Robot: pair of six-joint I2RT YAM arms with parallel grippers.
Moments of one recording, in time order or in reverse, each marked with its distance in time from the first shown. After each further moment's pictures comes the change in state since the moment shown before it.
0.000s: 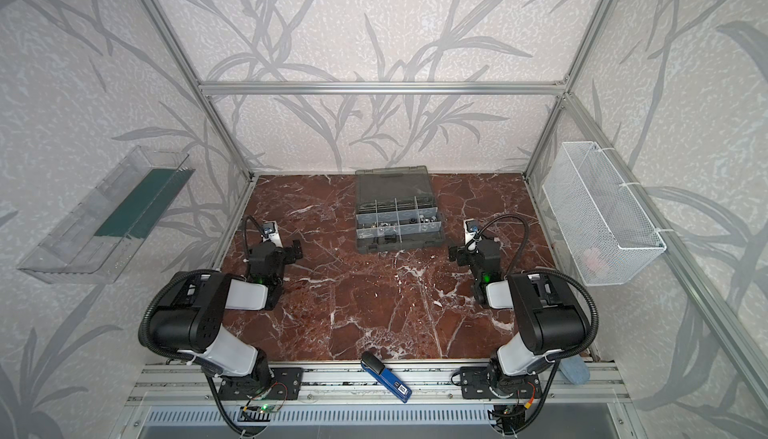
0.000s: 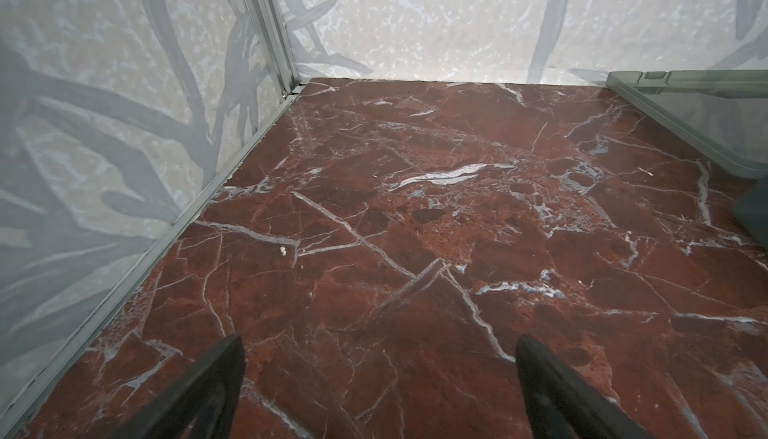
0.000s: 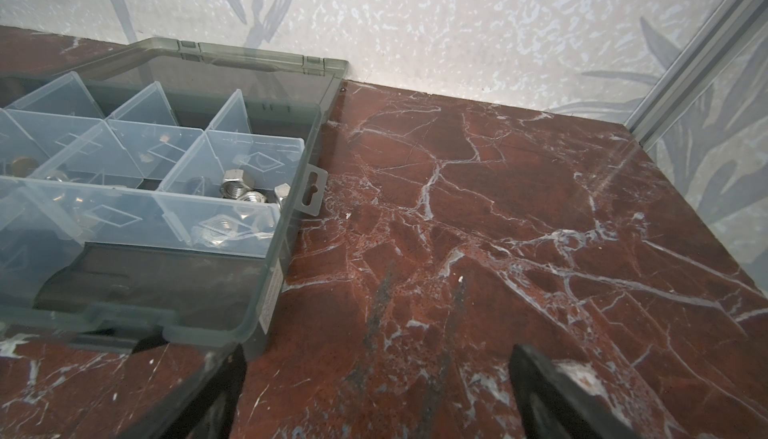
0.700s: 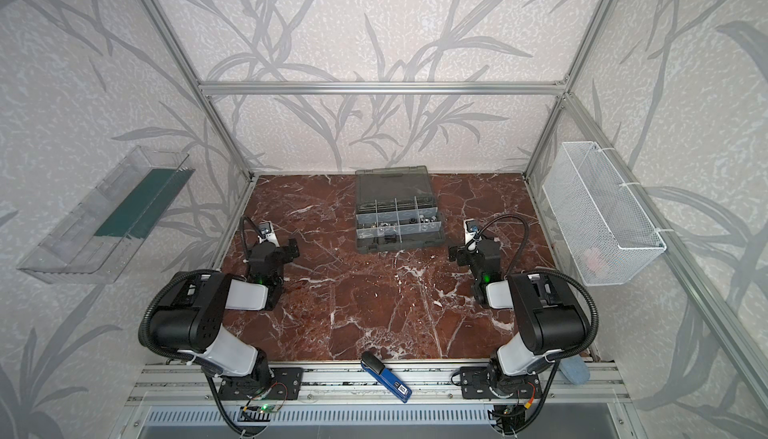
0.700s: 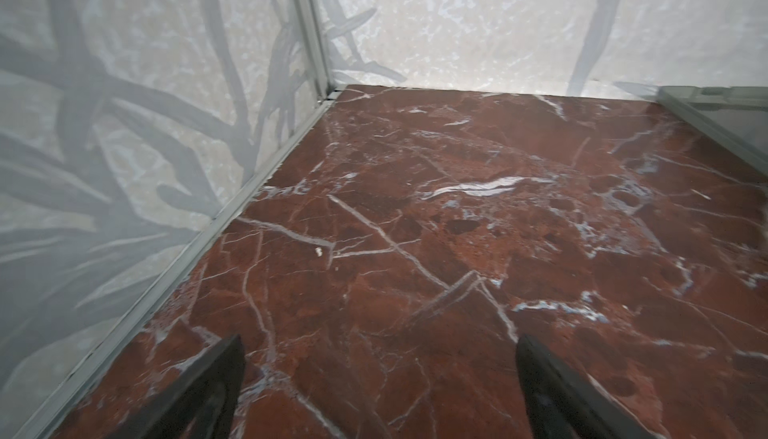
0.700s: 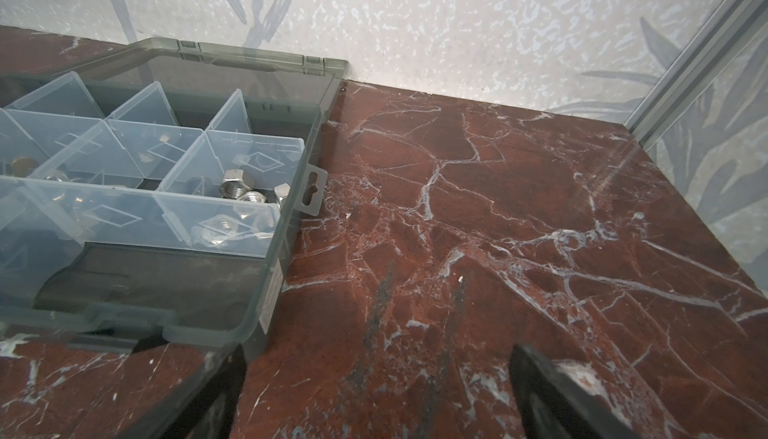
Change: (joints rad) left arm -0.007 0.000 -0.002 0.021 -0.044 0.003; right arm 0.000 0.000 0.000 0.000 0.000 0.000
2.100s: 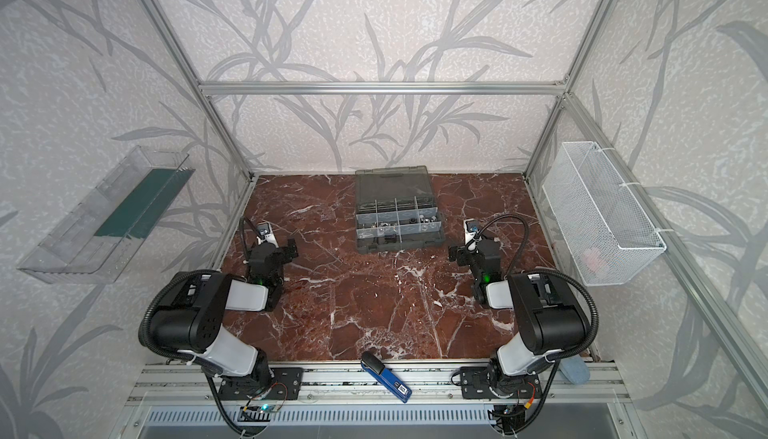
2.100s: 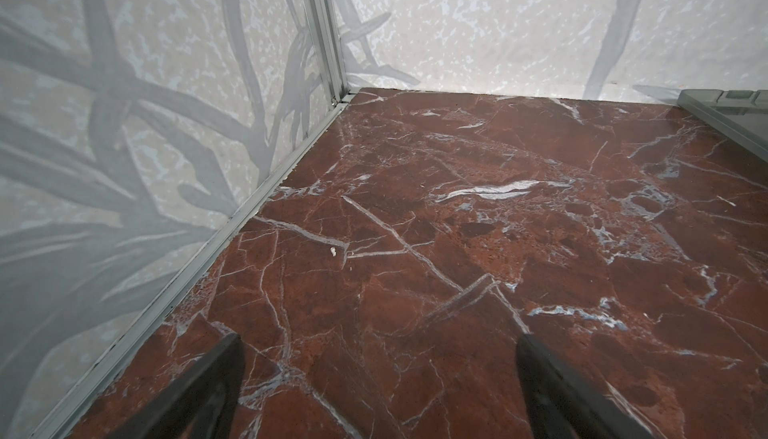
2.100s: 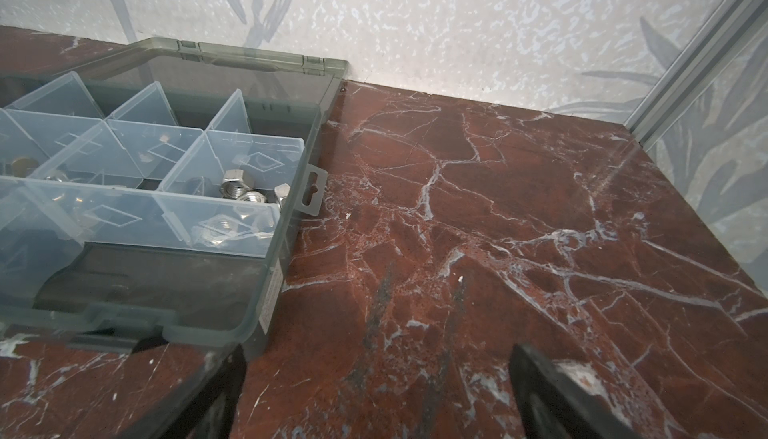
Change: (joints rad) left arm -0.002 0.000 -0.006 0.012 -0.079 -0.018; right arm 0.000 0.000 0.000 0.000 0.000 0.000
